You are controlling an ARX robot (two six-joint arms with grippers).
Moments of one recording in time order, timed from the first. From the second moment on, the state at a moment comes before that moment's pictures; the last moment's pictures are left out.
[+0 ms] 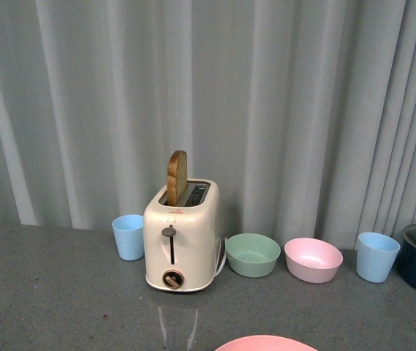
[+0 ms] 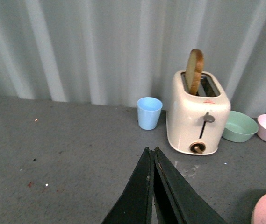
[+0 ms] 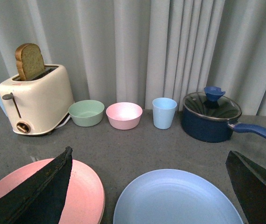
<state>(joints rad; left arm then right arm) -0.01 0.93 0.28 0.65 0.00 0.01 0.00 0.00 0.01 0.00 0.00 0.00</state>
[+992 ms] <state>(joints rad) 0.00 0.38 0.03 0.38 0.00 0.00 0.00 0.00 0.01 0.00 0.00 0.00</state>
